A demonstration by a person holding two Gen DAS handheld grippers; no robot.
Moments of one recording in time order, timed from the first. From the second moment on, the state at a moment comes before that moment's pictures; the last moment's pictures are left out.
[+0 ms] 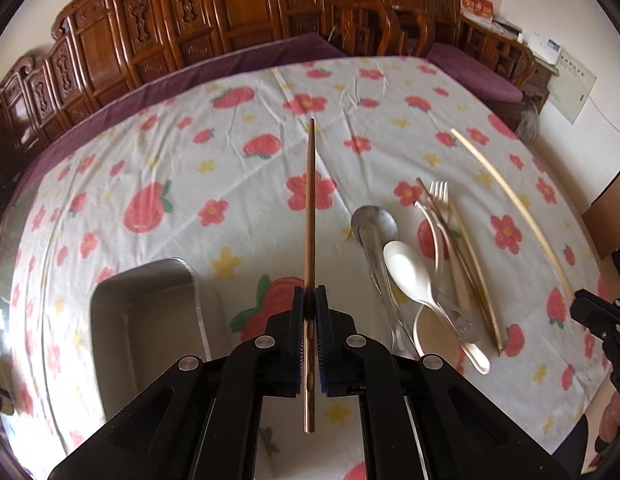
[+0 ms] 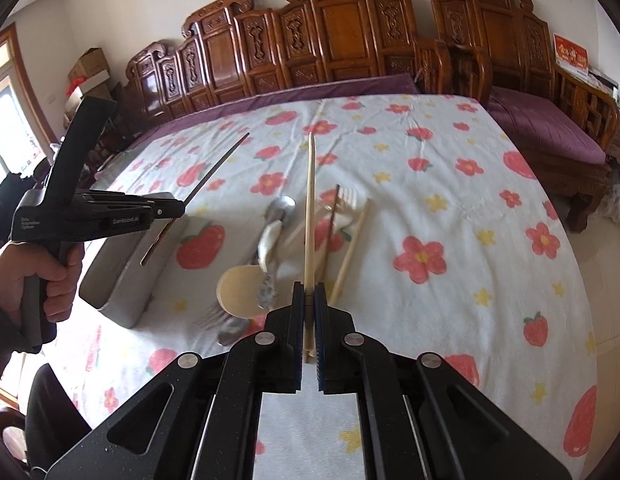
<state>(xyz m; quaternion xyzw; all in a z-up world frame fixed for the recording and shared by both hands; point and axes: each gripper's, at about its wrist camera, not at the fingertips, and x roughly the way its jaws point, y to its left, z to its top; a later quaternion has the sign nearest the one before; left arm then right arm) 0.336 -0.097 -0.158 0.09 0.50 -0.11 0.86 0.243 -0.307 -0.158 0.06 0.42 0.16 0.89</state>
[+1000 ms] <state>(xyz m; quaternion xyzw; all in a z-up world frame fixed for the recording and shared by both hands) 0.282 0.045 -0.157 0.03 0.50 -0.05 0.87 0.213 -0.212 -0.116 0.02 0.38 0.24 0.89</state>
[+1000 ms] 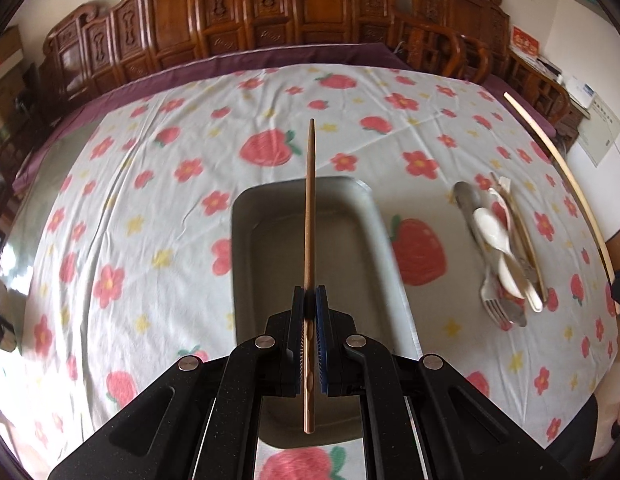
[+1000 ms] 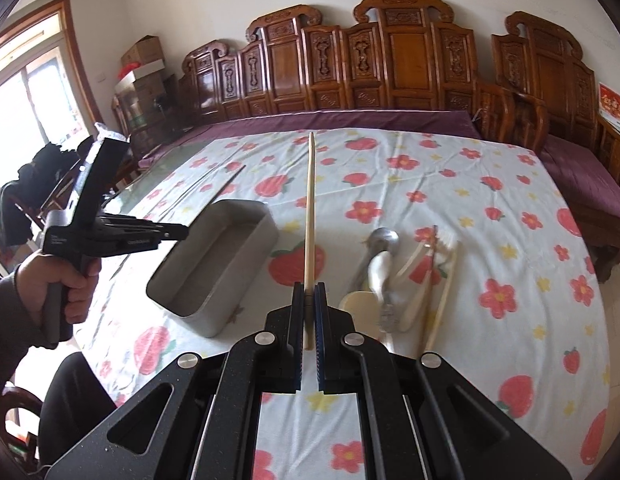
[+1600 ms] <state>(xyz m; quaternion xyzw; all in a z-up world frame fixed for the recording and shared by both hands) 0.273 0.055 -0.188 0.00 0.51 -0.06 0.86 0.220 -0.137 -0.115 0.01 0.39 0.26 0.88</state>
